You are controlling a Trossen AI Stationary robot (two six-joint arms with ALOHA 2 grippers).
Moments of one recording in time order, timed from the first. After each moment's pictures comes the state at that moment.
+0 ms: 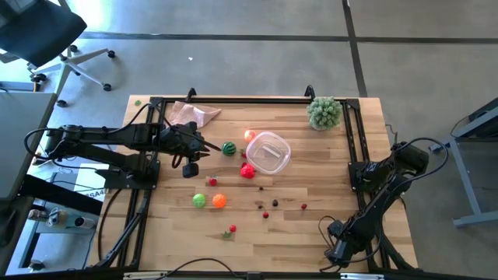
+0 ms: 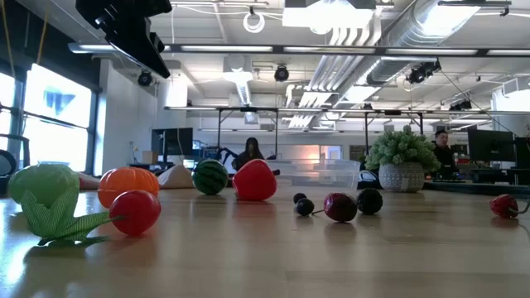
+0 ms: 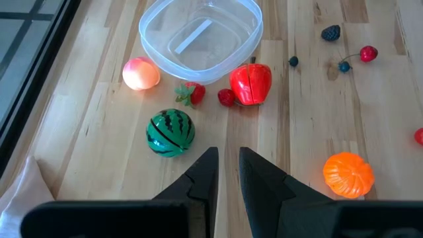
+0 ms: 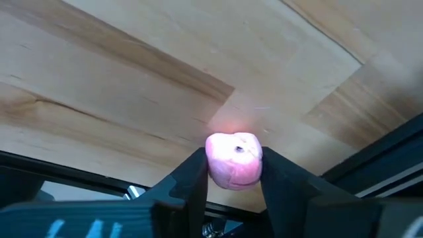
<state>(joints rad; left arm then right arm) 0.17 0.99 0.85 -0.68 -0.11 0.02 1.01 1.70 0.88 -0.55 -0.40 2.06</state>
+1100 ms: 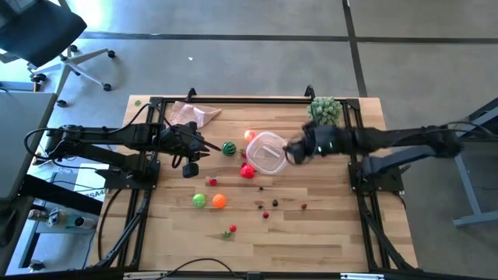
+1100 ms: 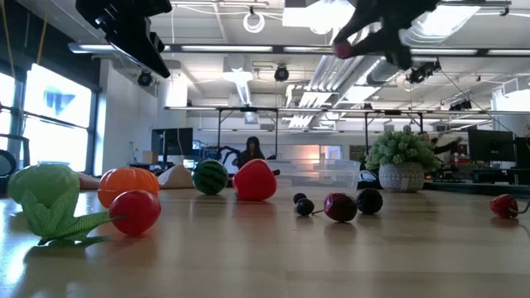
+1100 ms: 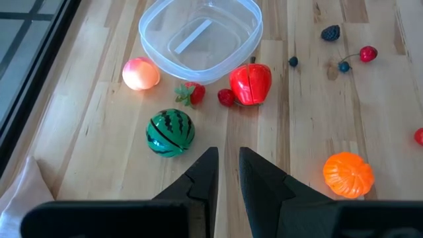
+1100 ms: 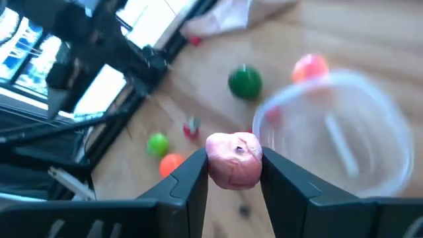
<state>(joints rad) 0.17 0.99 0.85 -0.68 -0.11 0.02 -0.06 1.08 0.88 -0.33 0.13 0.83</state>
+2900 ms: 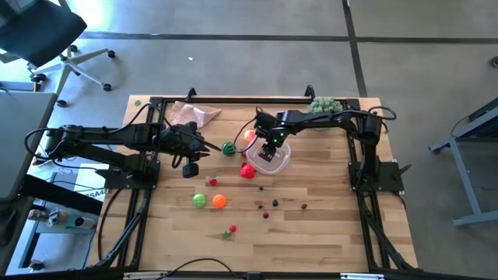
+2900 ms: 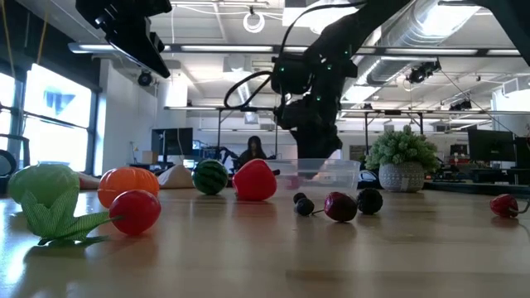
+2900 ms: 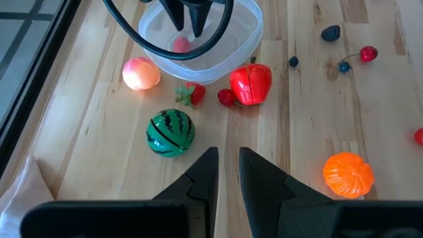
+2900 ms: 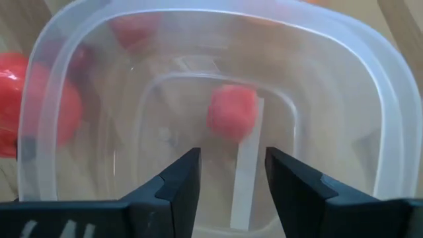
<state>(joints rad) 0.17 0.99 0.85 -0.68 -0.11 0.02 -0.31 1.95 1.36 -0.70 -0.12 0.19</state>
